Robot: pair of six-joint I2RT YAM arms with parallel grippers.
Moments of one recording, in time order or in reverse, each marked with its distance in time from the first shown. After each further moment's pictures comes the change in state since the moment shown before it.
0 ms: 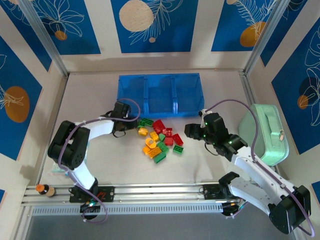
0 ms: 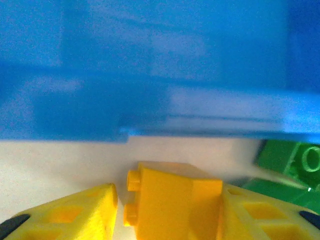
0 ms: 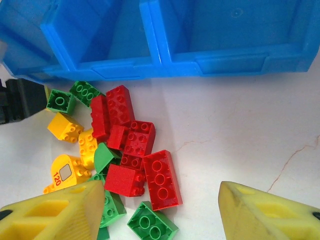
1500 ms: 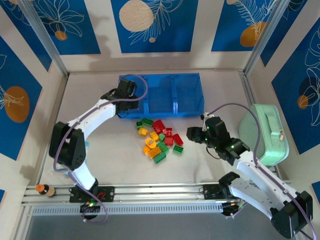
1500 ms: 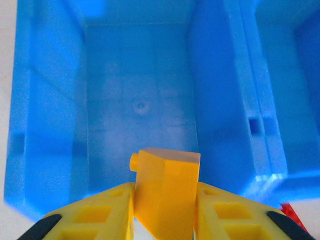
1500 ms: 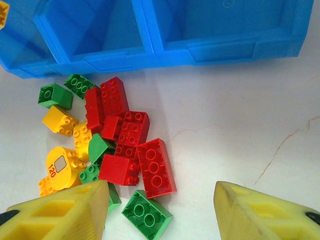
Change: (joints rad) left arm -0.046 0.030 0.491 -0.345 -0.182 0.179; right arm 0.009 -0.073 -0.048 -0.032 0.019 0.018
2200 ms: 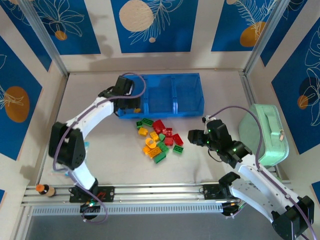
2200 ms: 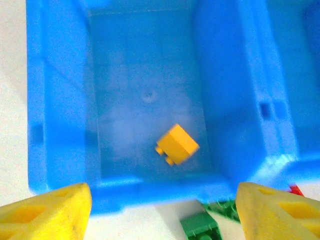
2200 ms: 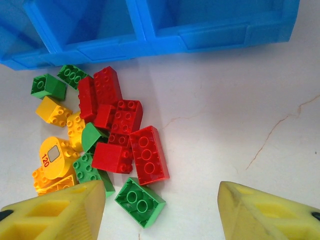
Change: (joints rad) left arm -0.004 -0.068 -0.025 -0.083 0.037 0.031; right arm 0.000 -0.047 -0.025 -0.042 0.003 0.003
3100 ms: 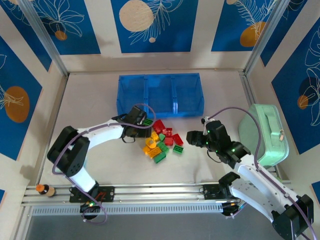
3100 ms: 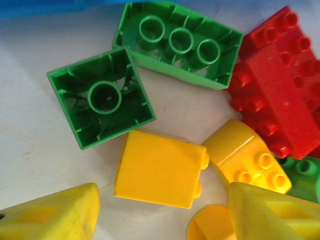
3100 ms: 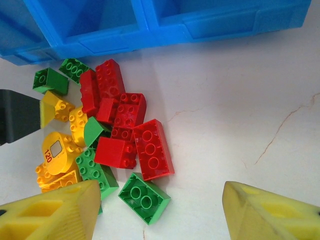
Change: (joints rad) left arm -0.200 -0.022 -0.383 0.204 0.115 -0.195; right arm 0.006 0.002 -0.025 0.021 -0.021 0.023
